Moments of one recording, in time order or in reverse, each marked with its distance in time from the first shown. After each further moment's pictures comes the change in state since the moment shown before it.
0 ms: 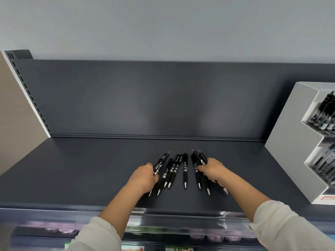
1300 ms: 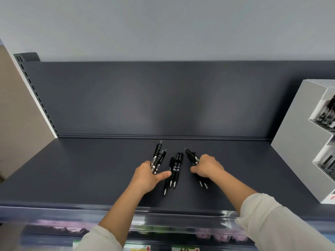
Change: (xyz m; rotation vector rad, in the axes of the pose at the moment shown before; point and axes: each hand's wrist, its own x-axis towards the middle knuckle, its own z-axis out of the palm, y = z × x) left_hand -0.017 -0.006 -0.007 -0.451 0.085 -0.087; right_hand -0.010 -0.037 0.019 -0.318 0.072 0.011
